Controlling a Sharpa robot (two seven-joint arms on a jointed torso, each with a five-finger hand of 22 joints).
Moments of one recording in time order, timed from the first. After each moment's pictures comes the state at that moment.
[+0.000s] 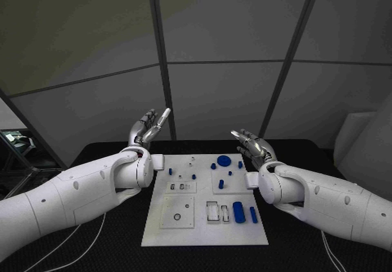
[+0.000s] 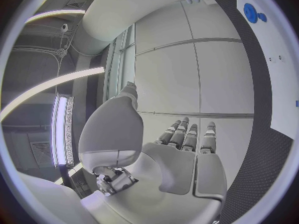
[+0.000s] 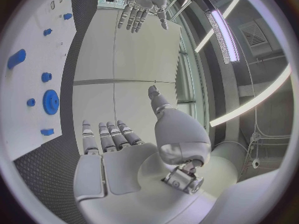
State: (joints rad) left arm 1.11 -0.66 0.06 1.29 0.02 -0.64 0.49; left_hand 1.08 -0.19 0.02 0.29 0.06 0.16 0.09 0.02 0.03 0.23 0.06 0.05 0.04 0.09 0.05 0.01 0.02 0.19 0.10 0.22 0.02 0.02; right arm 1.00 -0.67 0.09 1.34 -0.09 -0.53 0.36; right_hand 0.82 0.09 0.17 -0.28 0.06 0.19 0.14 0.02 0.03 0.17 0.12 0.02 0.02 0.16 0.10 0.02 0.02 0.16 0.17 0.25 0.06 0.04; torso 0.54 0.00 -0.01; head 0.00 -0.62
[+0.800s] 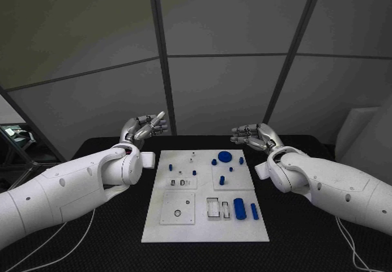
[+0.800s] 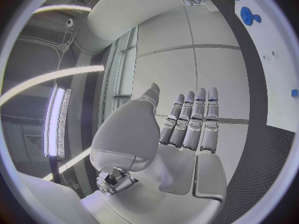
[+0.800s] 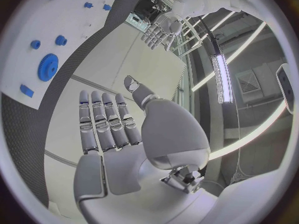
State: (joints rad) left arm 1.11 -0.73 0.06 1.29 0.02 -0.49 0.47; left_hand 1.31 0.01 0.10 0.16 0.05 0.79 0.20 0.20 0.10 0.85 0.18 0.29 0.07 0.91 0.15 0.20 0.09 0.19 0.74 0.26 0.34 0.16; right arm 1.05 -0.68 0.11 1.23 -0.59 -0.47 0.28; right_hand 1.23 0.02 0.28 -0.29 0.16 0.85 0.21 0.12 0.07 0.90 0.19 0.11 0.06 0.88 0.17 0.13 0.07 0.16 0.68 0.27 0.36 0.17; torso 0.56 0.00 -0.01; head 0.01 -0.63
